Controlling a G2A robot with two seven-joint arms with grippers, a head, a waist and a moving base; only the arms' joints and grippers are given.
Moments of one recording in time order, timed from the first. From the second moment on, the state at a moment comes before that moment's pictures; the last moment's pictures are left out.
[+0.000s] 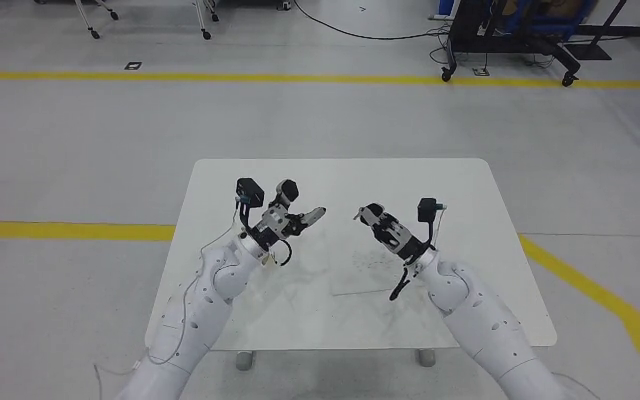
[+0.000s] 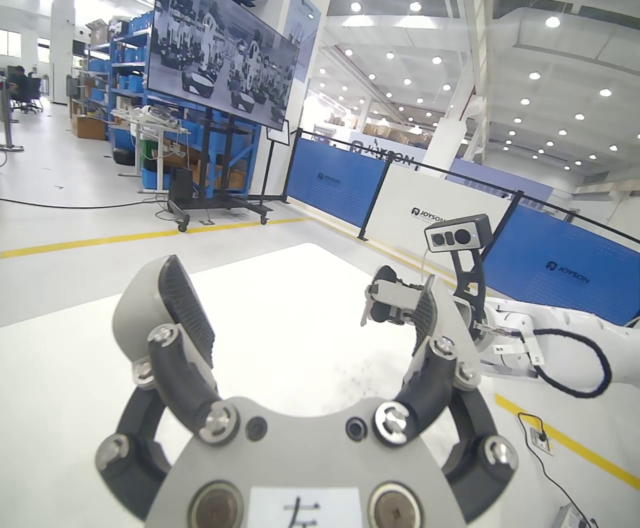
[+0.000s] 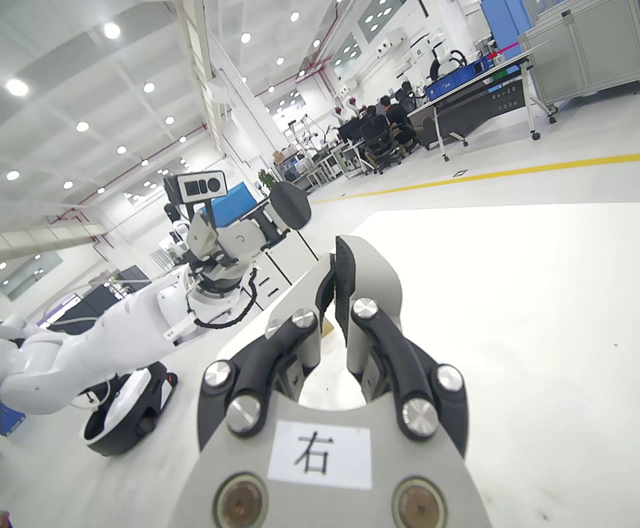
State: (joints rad) left arm 1.12 -1.31 -1.10 -1.20 0.93 -0.68 0.22; right arm -1.24 -1.19 1.09 -1.19 -0.55 -0.77 -0.13
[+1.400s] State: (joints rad) left arm 1.06 -1.33 -1.01 -1.09 0.23 -0.84 -0.32; right arm -1.07 -1.33 0.89 -0.90 -0.12 -0.99 -0.09
